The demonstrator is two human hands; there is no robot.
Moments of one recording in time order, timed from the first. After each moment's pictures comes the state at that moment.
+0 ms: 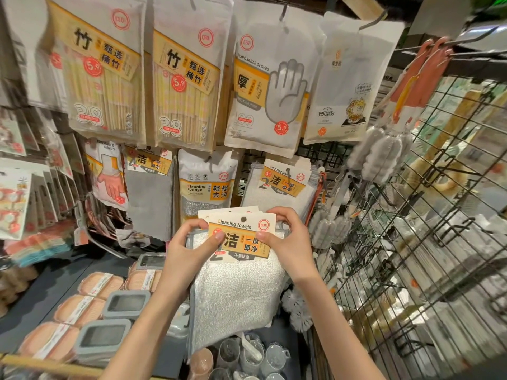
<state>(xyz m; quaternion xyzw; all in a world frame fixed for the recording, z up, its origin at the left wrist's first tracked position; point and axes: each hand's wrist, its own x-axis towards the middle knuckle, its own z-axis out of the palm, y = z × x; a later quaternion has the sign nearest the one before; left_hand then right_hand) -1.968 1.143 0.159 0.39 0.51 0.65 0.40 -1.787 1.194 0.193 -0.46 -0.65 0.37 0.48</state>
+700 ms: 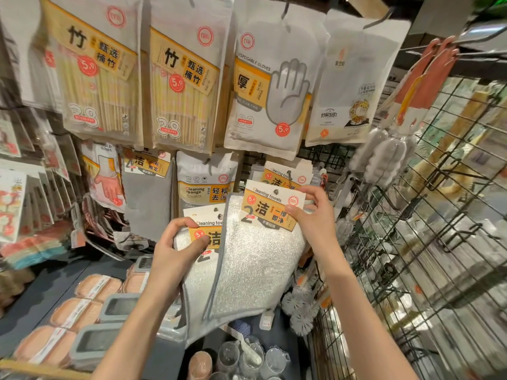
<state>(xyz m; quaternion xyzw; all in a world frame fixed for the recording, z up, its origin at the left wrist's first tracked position) -1.987 1.157 0.149 0.39 0.50 0.67 0.38 -1.758 1.250 0.216 -0.49 -0.62 0.30 0.53</state>
